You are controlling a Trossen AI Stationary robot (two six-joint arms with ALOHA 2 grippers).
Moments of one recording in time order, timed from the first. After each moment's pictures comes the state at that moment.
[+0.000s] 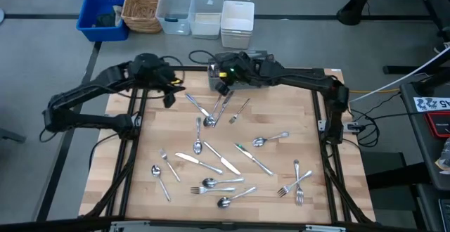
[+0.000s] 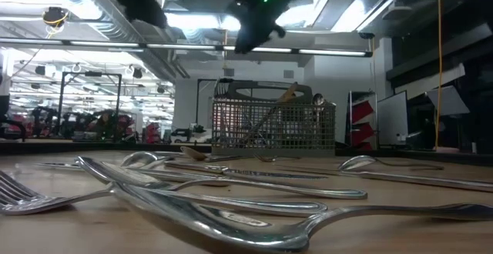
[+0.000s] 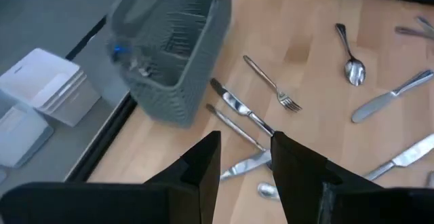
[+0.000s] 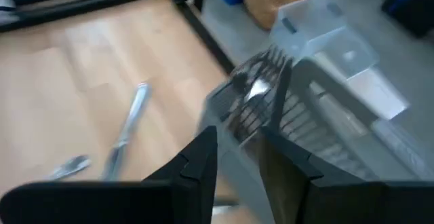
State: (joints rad) left arm 0.46 0.99 1.08 -0.76 0.04 0.12; right arm -0.25 1.89 1.86 -0.70 0.34 0.10
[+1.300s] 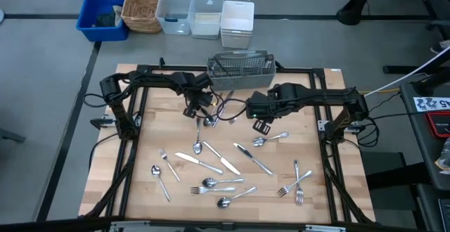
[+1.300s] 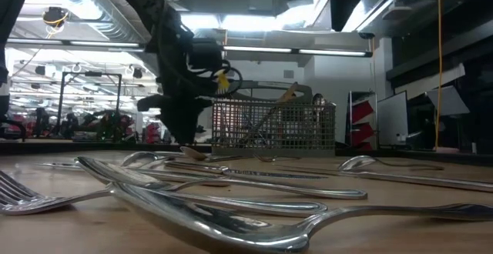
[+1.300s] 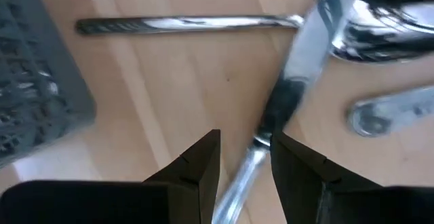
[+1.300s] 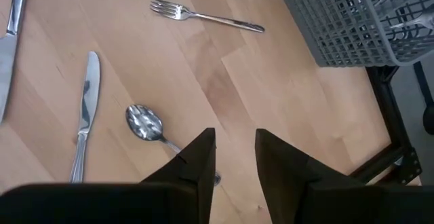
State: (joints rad) left arm 0.47 1.76 1.08 -0.61 0.01 0.85; right arm 0.07 1.73 1.85 -1.57 0.31 0.52
